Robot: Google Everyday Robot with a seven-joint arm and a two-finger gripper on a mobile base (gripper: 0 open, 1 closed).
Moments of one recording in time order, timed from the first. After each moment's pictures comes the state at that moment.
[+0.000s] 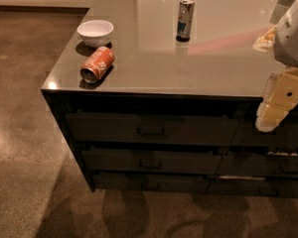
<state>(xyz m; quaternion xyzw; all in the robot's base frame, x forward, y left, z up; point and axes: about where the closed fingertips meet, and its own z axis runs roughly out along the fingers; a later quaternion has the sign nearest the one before) 0.438 -0.217 0.976 -0.60 0.78 -0.03 0.16</state>
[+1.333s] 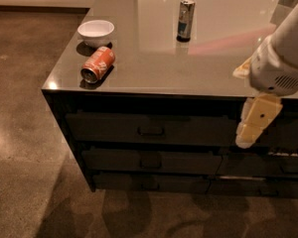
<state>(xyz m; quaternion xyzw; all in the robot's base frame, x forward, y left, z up) 0.447 -0.206 0.914 -0.61 0.78 0.02 0.14</state>
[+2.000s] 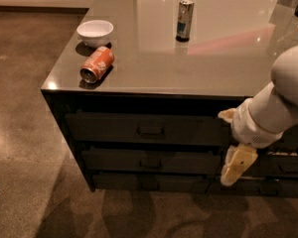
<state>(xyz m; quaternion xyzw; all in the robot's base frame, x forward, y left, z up) 0.439 -0.198 0.787 -0.63 0.76 0.04 0.16</state>
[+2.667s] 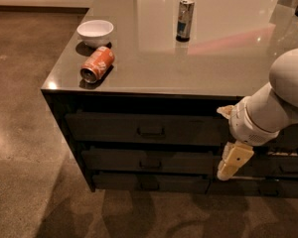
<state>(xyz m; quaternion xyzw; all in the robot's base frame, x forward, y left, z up) 0.452 -0.198 0.785 -0.62 0.76 0.03 0.18</state>
